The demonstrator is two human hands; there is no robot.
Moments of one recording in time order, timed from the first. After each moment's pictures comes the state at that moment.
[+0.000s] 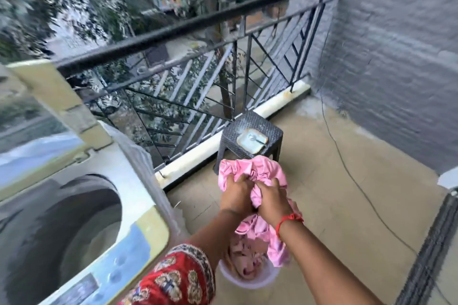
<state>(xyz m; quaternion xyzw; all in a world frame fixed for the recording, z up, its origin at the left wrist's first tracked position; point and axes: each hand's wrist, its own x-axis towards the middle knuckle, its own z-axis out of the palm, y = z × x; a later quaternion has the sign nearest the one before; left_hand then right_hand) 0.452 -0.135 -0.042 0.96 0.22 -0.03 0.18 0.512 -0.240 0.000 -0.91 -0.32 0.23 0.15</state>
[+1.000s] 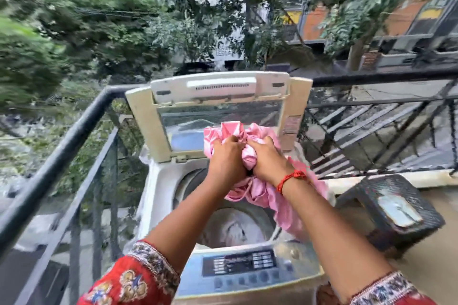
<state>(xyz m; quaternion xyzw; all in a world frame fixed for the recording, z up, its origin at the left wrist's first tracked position) 0.041 0.100 0.149 0.84 0.51 0.16 0.10 0.171 0.079 0.145 -0.69 -0.67 0.20 0.17</state>
